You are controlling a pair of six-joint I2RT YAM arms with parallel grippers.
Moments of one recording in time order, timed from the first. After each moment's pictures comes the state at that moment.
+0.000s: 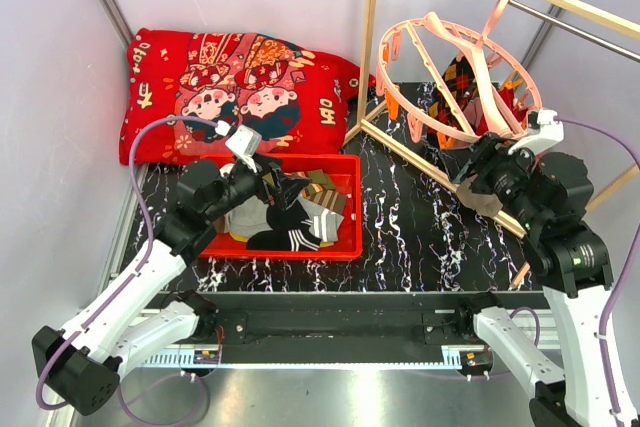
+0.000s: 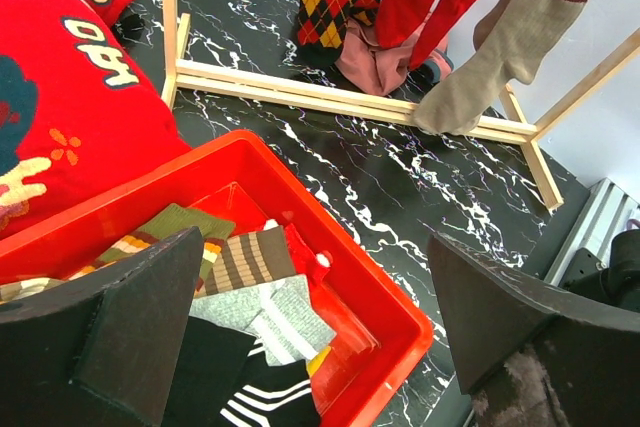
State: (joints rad) left arm -0.53 0.87 0.77 0.00 0.32 -0.27; right arm 0.21 0.74 1.26 -0.69 -0.10 0.48
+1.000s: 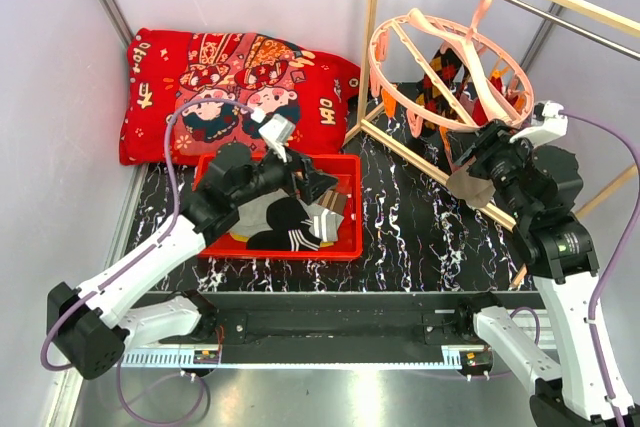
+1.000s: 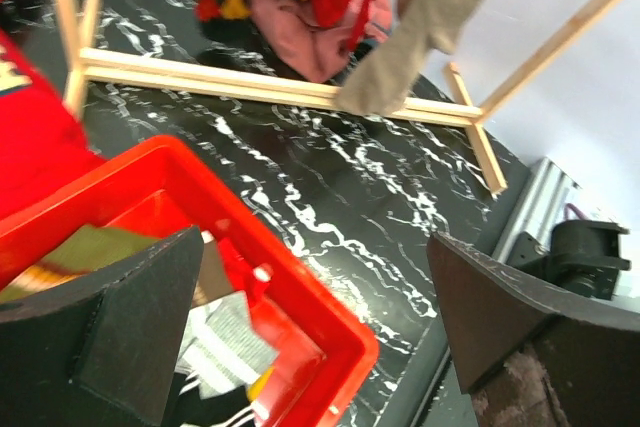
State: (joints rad) left arm -0.64 1.06 0.90 0.02 0.33 -0.33; right arm 0.21 0.77 1.20 -0.51 0.01 0.53
